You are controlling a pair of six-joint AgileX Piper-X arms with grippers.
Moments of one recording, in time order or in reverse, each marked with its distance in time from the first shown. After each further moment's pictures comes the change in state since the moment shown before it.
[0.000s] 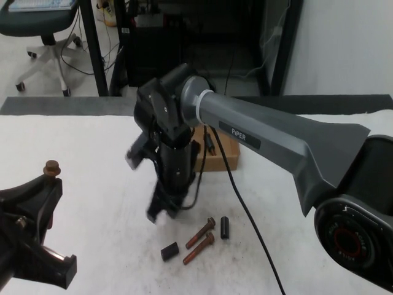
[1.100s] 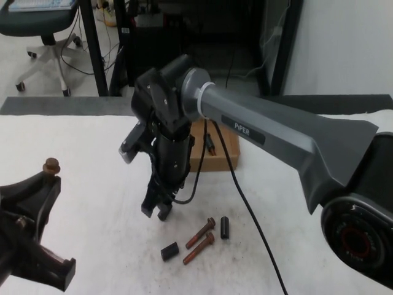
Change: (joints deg) left arm 0.0 0.0 -0.7 0.0 -0.4 5.6; right arm 0.1 -1.9 -0.2 -2.4 -3.5 -2.7
